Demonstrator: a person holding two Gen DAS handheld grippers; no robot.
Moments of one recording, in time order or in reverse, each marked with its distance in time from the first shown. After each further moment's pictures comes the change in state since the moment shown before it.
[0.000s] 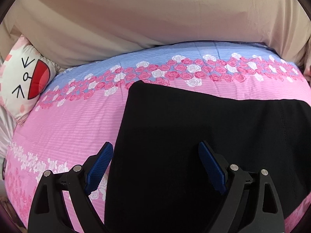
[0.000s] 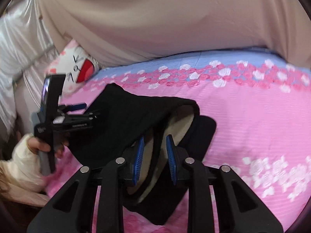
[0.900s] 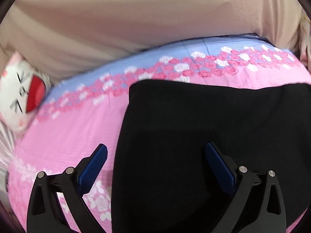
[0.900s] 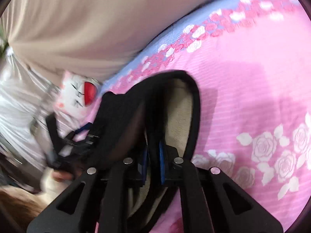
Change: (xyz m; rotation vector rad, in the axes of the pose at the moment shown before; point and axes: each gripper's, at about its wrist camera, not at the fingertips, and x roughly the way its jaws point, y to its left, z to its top) left arm 0.009 -0.032 -0.006 0.118 -0.066 0.035; right arm 0.011 -0.086 -0.030 0.434 0.025 0.213
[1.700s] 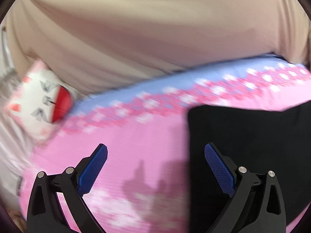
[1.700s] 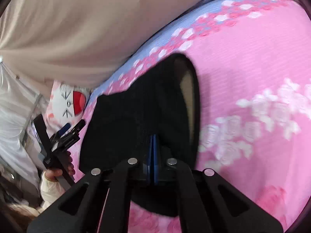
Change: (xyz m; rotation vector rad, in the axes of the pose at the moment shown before) left arm -0.030 0.082 0.002 -0.049 -0.132 0.155; right arm -0.004 0.052 -0.022 0.006 -0.090 -0.202
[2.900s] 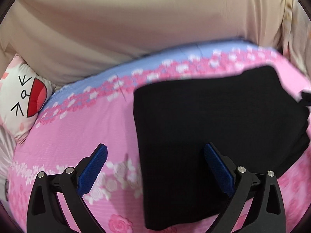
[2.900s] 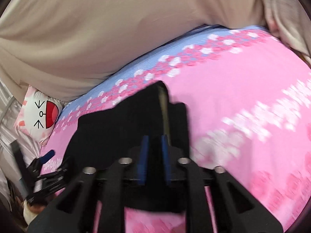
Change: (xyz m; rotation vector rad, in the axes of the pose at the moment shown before) left arm -0.017 -0.032 -0.053 0.069 0.089 -0.254; right arm -0.015 0.038 -0.021 0.026 -0.139 -0.196
